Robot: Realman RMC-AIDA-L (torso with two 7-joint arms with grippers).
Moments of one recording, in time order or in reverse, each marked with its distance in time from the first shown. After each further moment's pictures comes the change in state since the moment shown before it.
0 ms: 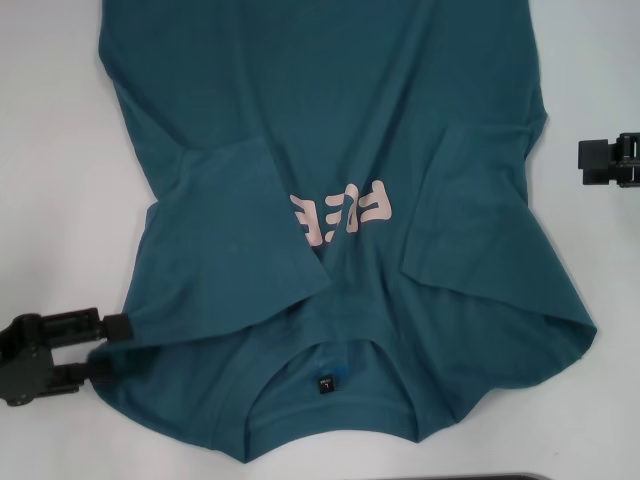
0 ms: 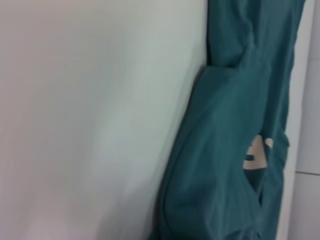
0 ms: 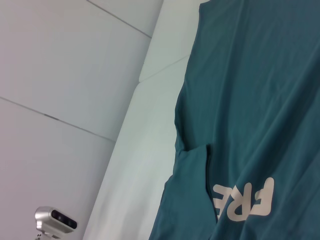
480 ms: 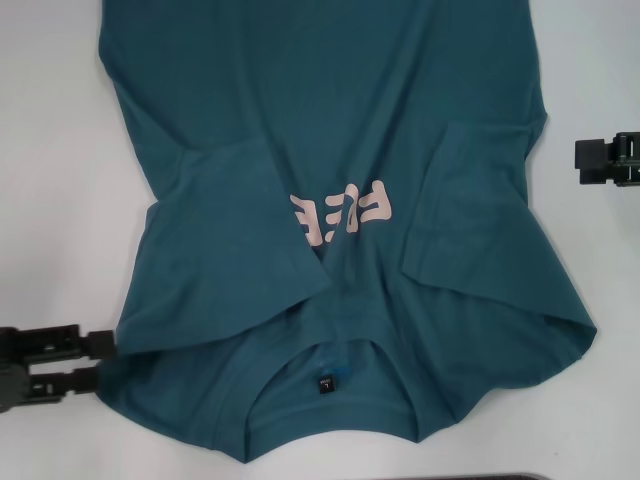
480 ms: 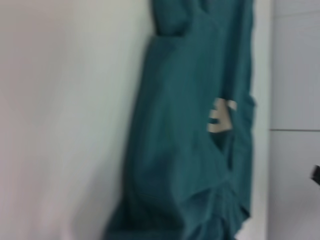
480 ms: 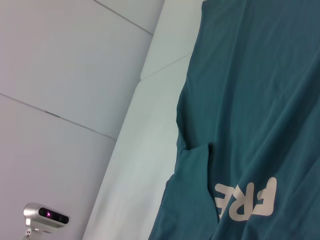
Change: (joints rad) left arm -0.013 0.059 0.005 0.023 0.000 0.124 0.076; right arm 0.007 0.000 -0.005 0.002 -0.001 0.000 0.000
